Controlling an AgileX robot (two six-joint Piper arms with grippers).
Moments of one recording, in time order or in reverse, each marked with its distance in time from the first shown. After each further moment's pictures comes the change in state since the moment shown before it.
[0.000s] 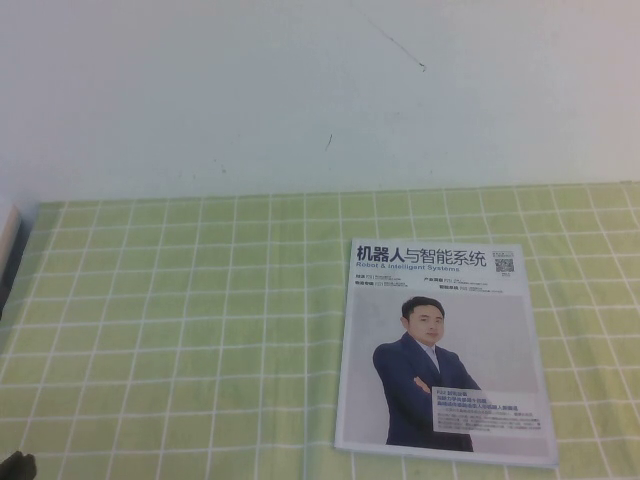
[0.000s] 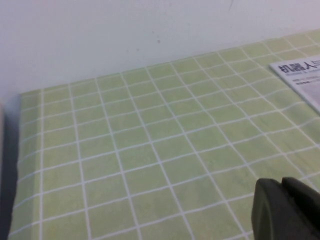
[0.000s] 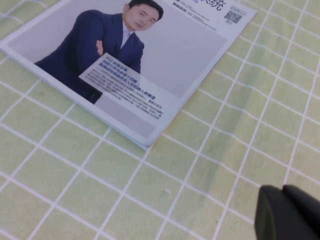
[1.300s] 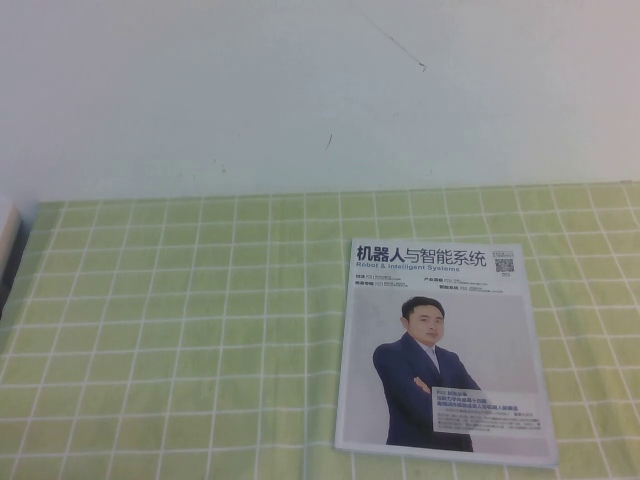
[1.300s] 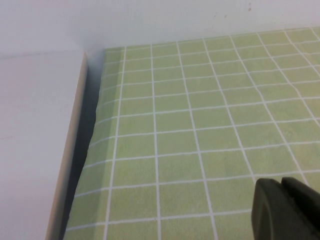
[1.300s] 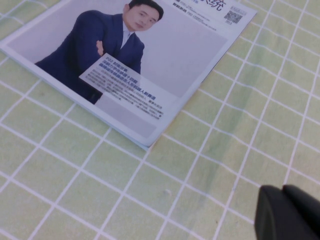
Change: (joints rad) right arm 0.000 -0.002 0.000 0.002 0.000 0.002; left arm 0.259 -0.160 0.071 -0.079 0.126 0.076
